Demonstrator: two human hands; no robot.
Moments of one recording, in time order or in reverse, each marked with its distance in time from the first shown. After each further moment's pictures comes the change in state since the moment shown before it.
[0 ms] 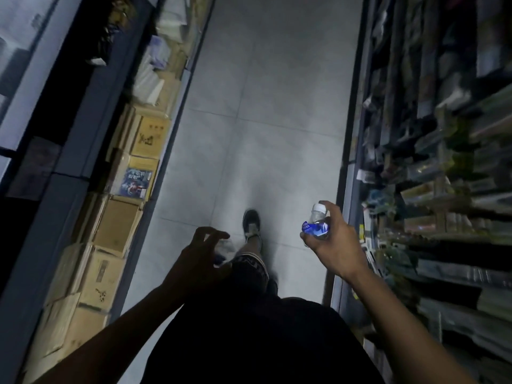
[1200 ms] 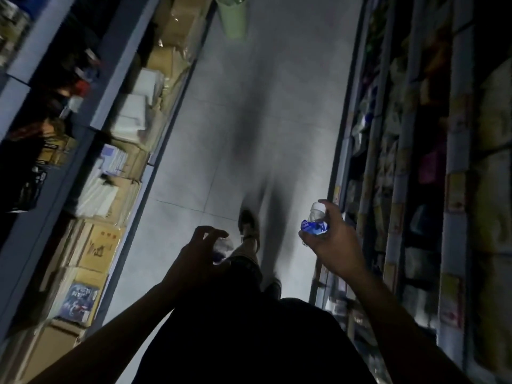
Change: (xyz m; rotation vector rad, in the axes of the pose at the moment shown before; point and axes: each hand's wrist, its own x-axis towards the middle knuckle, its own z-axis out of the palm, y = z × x) left_hand 0.624 0.248 -0.193 -0.024 0.047 -0.042; right_hand 0.612 -0.162 -0.316 0.069 0.011 -0.043
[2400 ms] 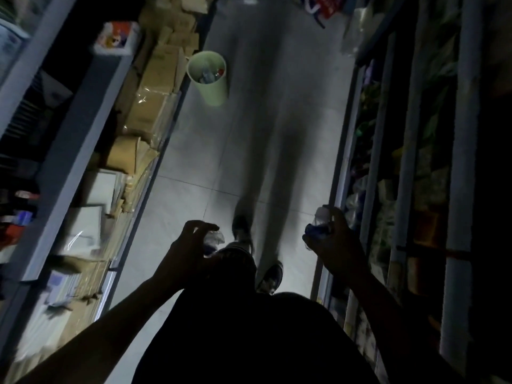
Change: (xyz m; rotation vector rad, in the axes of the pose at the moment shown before) left_hand 0.596 0.191 -0.224 -0.017 0.043 -0.005; right_hand 0.590 -0.193 -0.216 0.012 -0.001 0.057
